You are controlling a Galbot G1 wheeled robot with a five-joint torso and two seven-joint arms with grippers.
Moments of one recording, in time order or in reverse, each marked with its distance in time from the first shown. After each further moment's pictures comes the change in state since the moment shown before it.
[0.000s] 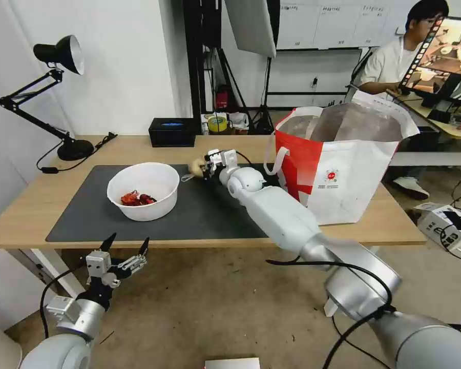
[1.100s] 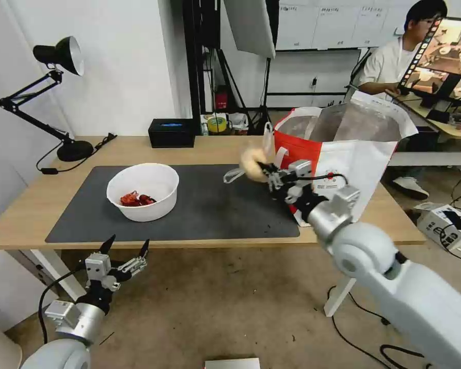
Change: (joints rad) left arm 0.036 -0.029 0.000 -0.036 0.026 -0.001 -0.002; right arm -0.625 -0.619 0.450 1.026 0.139 0.126 0.132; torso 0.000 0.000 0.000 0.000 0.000
